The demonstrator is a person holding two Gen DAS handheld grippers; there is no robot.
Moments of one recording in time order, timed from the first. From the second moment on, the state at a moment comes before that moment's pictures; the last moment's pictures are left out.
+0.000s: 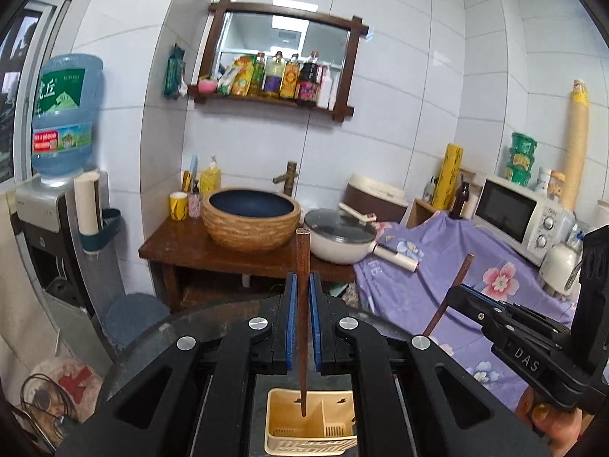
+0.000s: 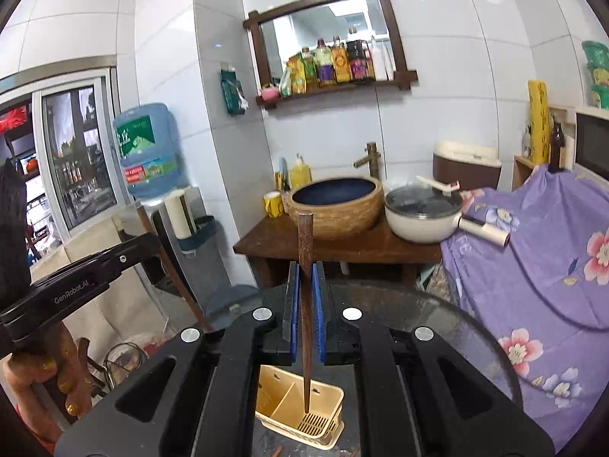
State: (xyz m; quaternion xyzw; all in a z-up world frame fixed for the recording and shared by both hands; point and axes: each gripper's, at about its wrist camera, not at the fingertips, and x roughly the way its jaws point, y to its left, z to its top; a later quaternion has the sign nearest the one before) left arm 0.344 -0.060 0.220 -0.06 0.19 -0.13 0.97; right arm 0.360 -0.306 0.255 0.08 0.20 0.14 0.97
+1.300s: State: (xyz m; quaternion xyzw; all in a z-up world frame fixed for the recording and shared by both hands) left arm 0.341 -0.071 0.114 -0.04 0.24 -0.14 0.96; right arm 0.370 -0.300 0.153 0.06 0.25 0.12 0.96
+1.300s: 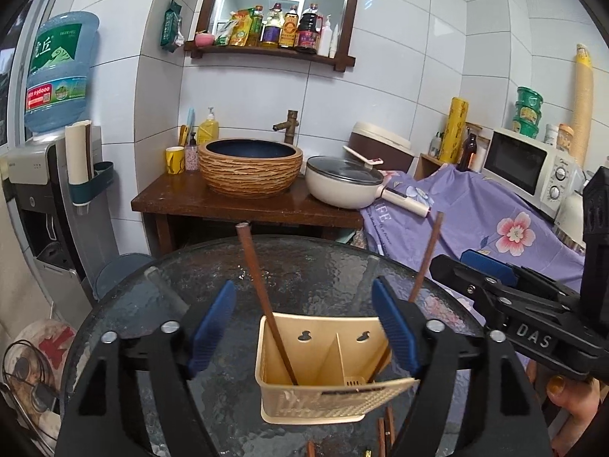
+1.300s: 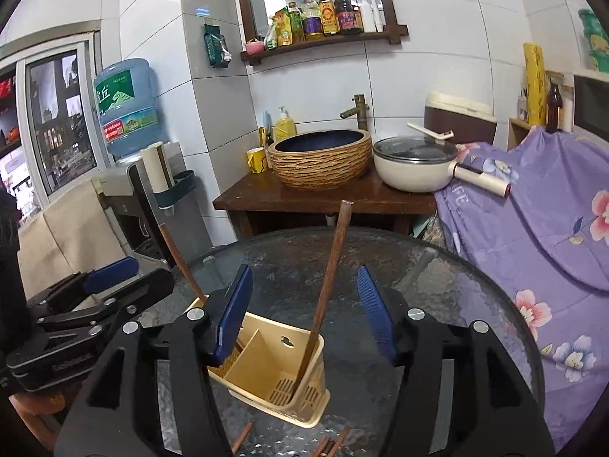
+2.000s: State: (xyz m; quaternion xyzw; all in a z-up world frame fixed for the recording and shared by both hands) left arm 0.248 -0.038 -0.030 0.00 0.40 -0.12 0.91; right arm 0.270 -0.316 -0.002 0.01 0.41 0.09 0.91
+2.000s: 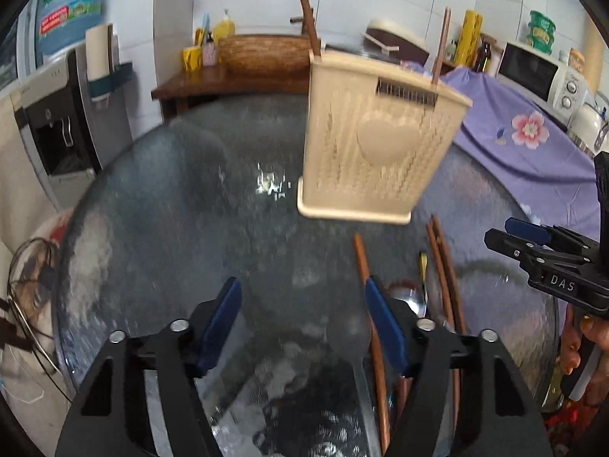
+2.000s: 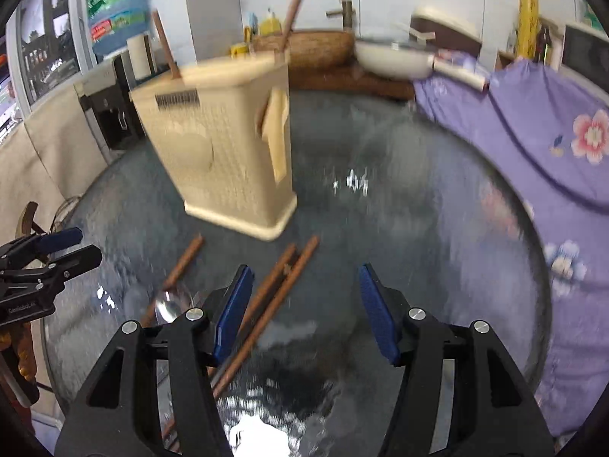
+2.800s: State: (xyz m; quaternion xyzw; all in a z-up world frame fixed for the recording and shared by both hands) left arm 0.221 -0.048 -0.074 0.02 0.45 -0.14 0.88; right arm 0.246 -0.306 -0.044 -0.07 0.45 0.05 0.89
